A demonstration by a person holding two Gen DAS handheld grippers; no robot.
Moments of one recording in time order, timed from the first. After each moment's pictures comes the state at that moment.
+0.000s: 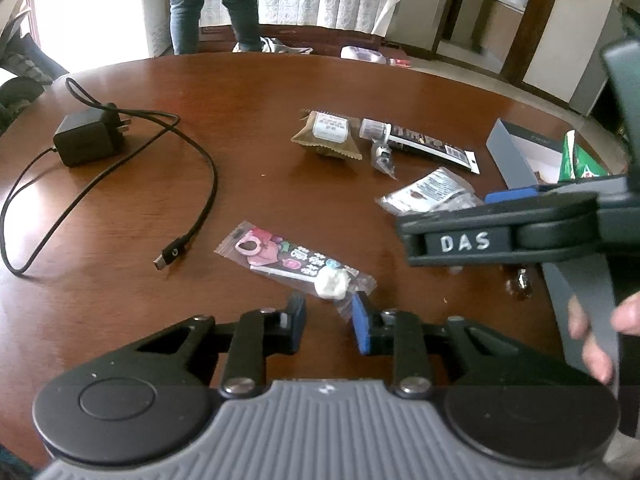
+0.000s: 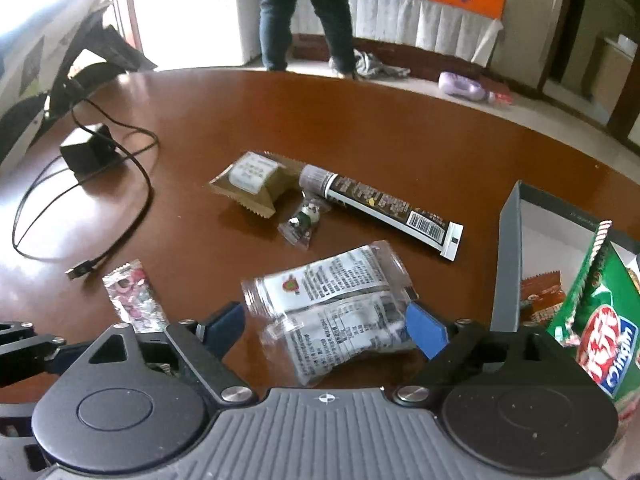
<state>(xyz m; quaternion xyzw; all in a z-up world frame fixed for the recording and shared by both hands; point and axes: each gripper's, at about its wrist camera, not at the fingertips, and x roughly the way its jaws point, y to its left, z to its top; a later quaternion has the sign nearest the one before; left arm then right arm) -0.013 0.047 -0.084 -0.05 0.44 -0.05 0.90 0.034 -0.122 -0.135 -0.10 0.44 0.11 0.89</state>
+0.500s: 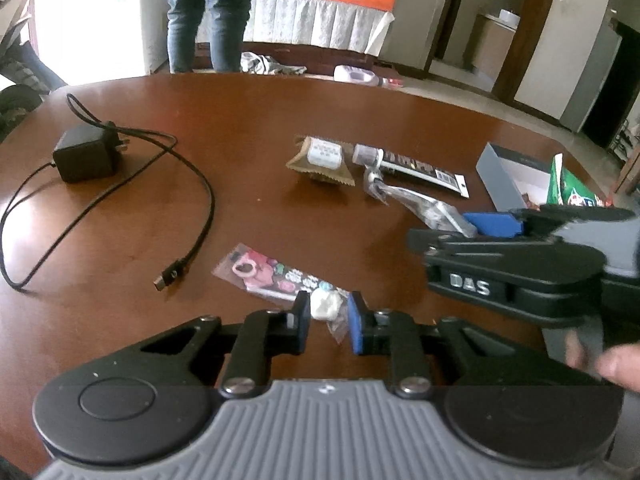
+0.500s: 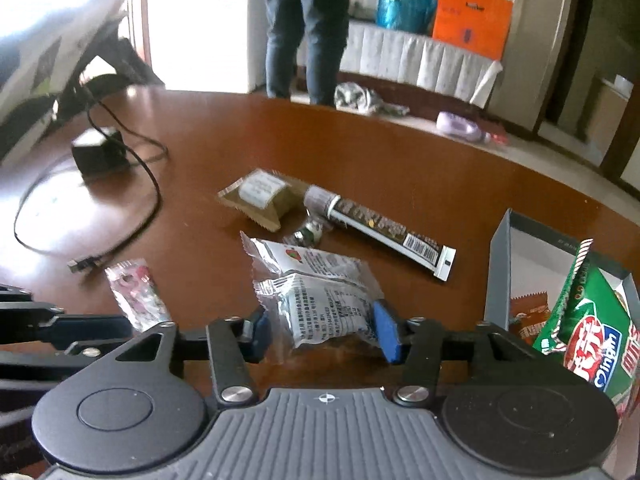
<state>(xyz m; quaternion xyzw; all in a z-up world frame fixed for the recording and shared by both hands) -0.017 0.050 -0.073 -0.06 0.41 -0.05 0.91 0.006 -0.128 -0.126 -0.10 0.37 0.12 0.92</state>
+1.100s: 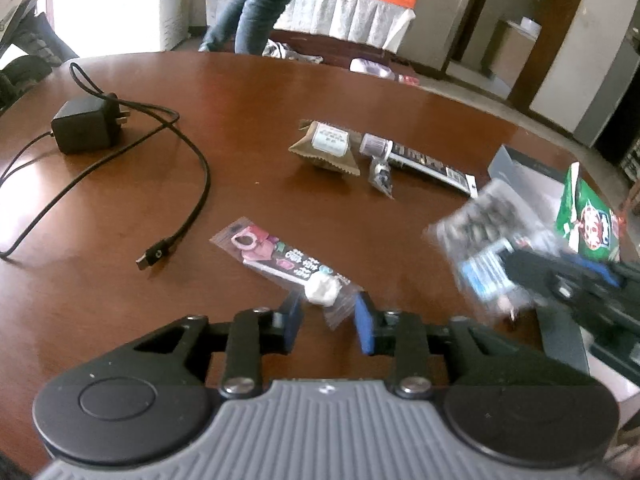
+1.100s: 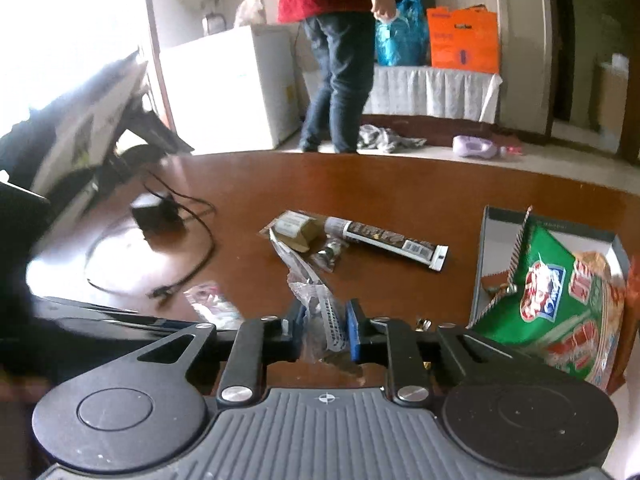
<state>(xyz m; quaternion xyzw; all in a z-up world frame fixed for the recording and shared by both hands) -0.008 0.042 -0.086 -0.10 0.42 -0.03 0.90 -0.060 -0.176 -0.090 0.01 0.32 0.18 0.93</state>
